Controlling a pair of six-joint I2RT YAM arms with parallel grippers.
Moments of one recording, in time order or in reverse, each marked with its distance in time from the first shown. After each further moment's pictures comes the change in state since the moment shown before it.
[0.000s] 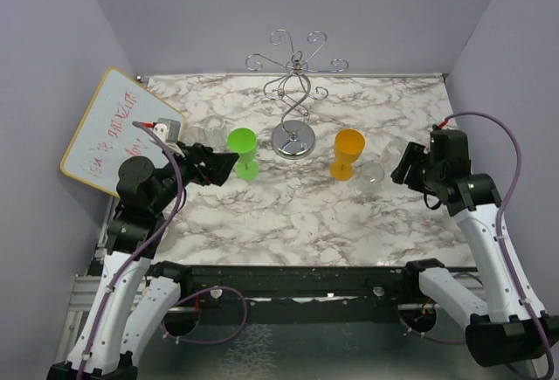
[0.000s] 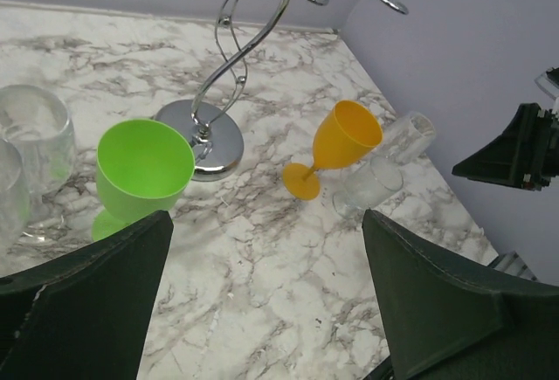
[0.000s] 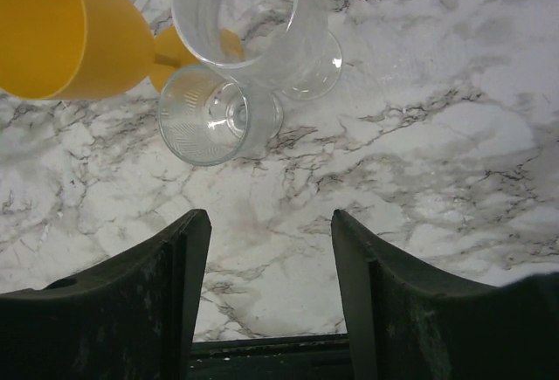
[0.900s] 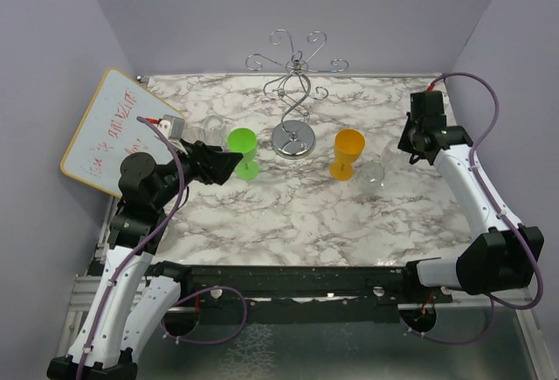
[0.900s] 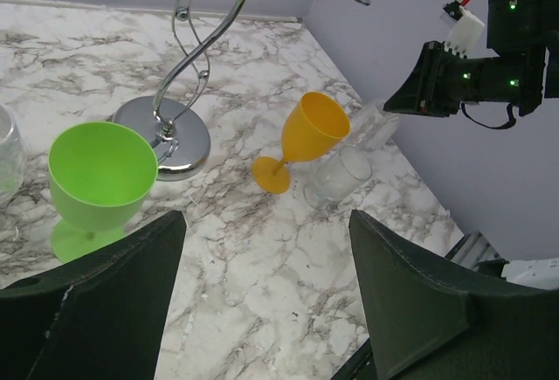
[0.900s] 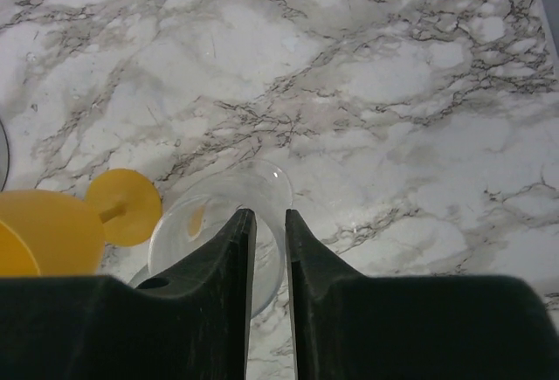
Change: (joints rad) left arm 0.000 0.039 -0.019 0.064 0.106 -0.051; right arm 0.000 0.428 0.175 0.199 0.248 -0.034
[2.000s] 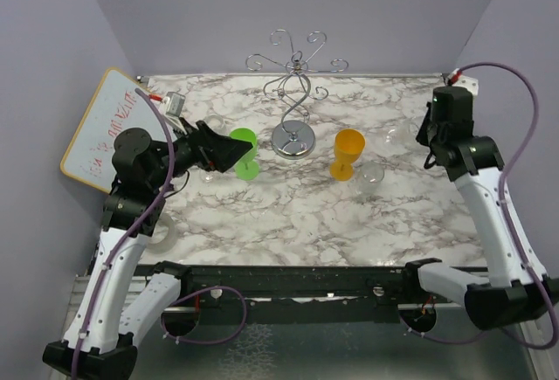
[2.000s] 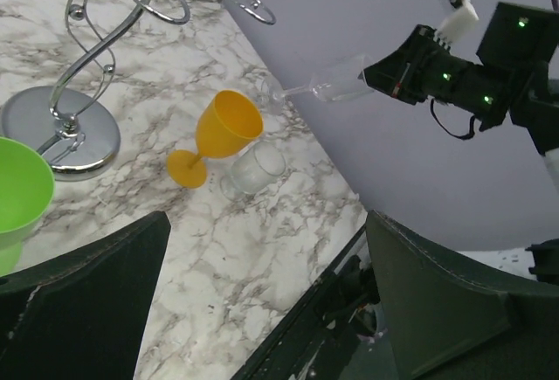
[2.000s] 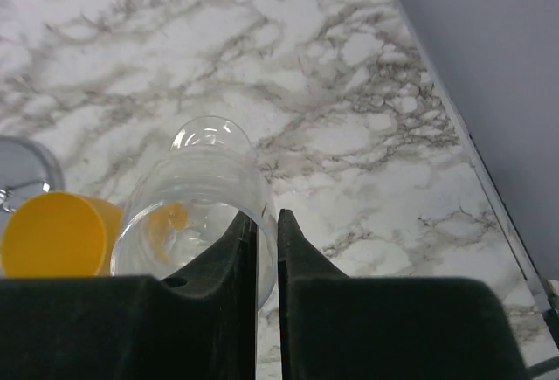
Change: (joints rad) left arm 0.000 0.140 0.210 -0.078 0.161 -0.132; right arm 0.045 -0.131 0.134 -0.097 0.135 -0.073
